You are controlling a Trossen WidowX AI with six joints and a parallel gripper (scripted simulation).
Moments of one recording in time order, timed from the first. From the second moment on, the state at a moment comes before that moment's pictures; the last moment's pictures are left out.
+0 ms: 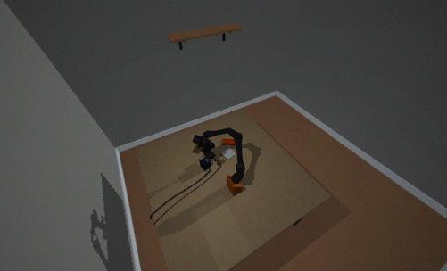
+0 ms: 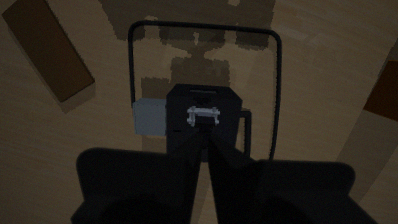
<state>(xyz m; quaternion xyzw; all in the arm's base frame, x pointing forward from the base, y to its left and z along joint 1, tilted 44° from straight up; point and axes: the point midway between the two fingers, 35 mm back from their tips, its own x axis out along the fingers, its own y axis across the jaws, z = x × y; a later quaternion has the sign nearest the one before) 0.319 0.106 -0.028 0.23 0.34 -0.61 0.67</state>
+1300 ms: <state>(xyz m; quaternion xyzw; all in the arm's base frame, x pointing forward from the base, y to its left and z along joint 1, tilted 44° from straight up) 0.318 0.105 -0.033 0.24 0.35 -0.61 0.67</state>
